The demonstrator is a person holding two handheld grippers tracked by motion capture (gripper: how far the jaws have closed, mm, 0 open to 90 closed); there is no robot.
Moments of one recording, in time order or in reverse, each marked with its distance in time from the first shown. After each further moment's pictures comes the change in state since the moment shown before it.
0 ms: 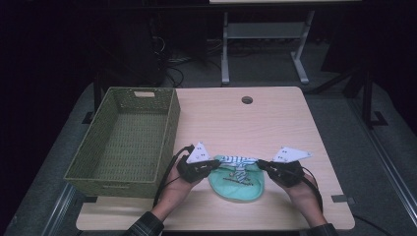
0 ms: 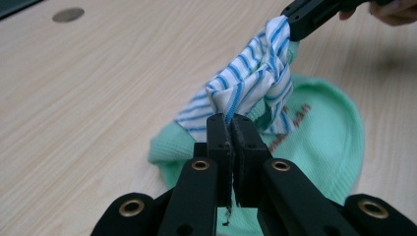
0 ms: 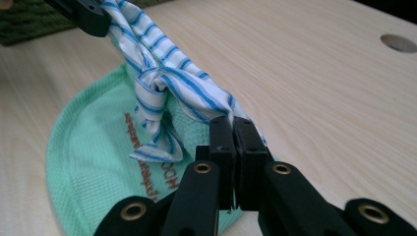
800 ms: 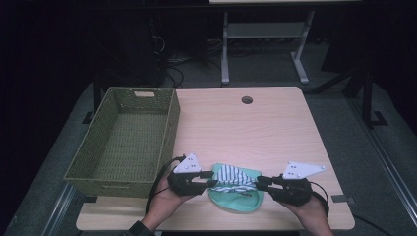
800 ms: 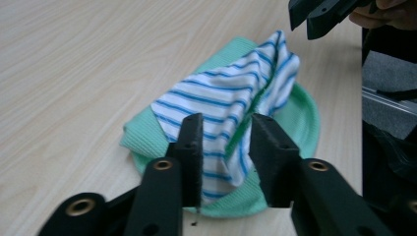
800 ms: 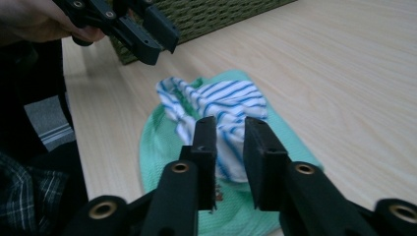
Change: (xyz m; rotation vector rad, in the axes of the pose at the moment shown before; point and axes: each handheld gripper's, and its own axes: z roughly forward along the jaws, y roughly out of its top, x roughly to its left) left arm -0.013 -0.014 -0.023 0.024 -0.118 -0.059; right arm 0.025 -0.013 -0.033 -0.063 0.224 0.058
